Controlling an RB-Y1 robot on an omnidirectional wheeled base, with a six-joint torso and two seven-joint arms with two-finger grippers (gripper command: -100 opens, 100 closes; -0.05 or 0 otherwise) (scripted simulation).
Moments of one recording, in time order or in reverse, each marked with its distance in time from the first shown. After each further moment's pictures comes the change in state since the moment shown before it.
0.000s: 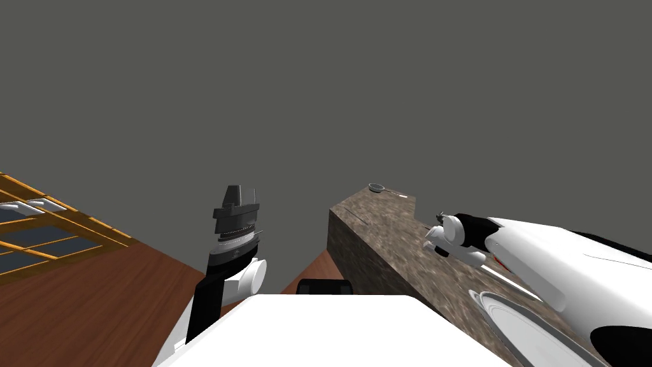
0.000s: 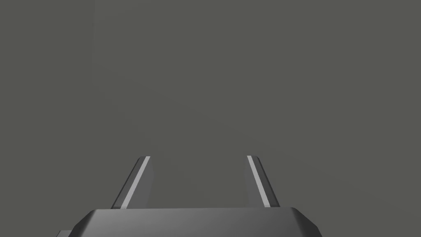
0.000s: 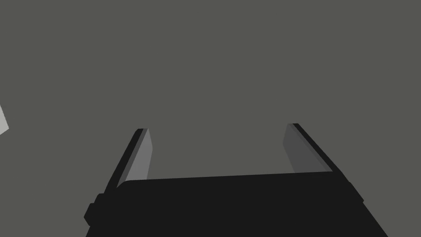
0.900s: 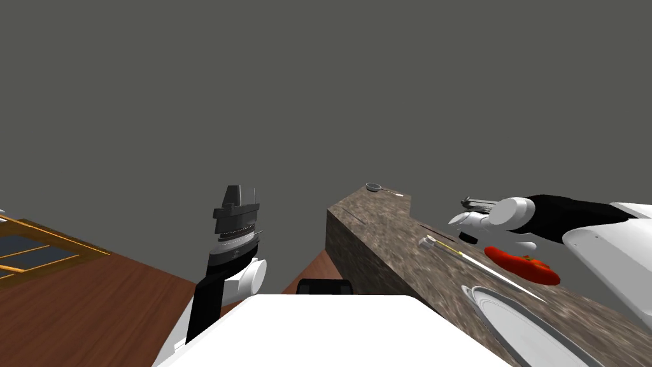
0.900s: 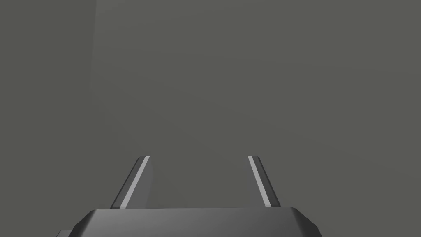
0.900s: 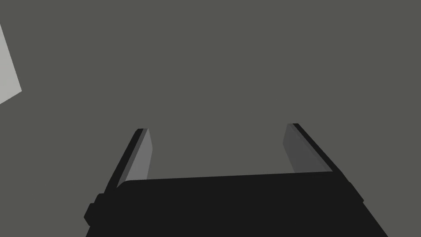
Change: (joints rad) left arm 0.000 0.000 0.000 0.000 0.000 0.000 0.000; right arm -0.255 0.261 0.005 -0.076 0.209 -0.039 0.144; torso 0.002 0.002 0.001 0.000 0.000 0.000
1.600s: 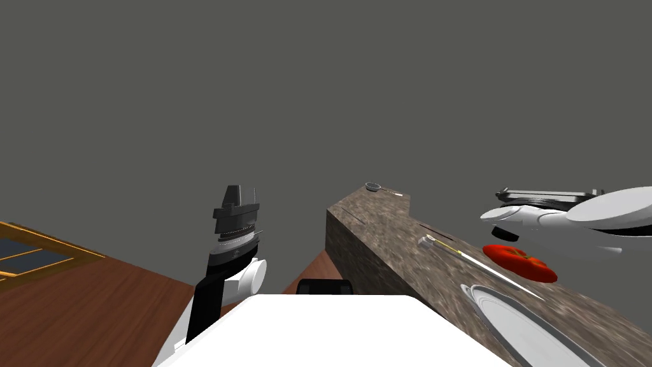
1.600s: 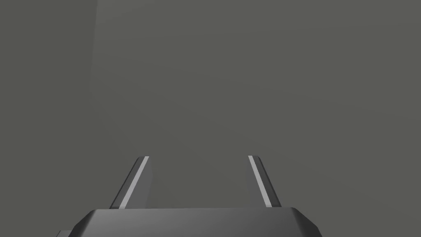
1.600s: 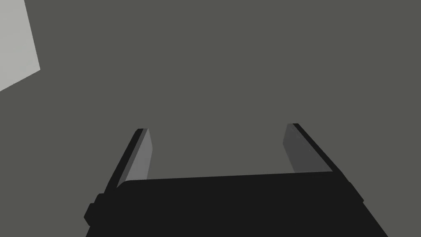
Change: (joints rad) left arm 0.000 0.000 0.000 0.000 0.000 0.000 0.000; right arm -0.183 0.210 -0.003 -0.019 0.162 -0.054 0.126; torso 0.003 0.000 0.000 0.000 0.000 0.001
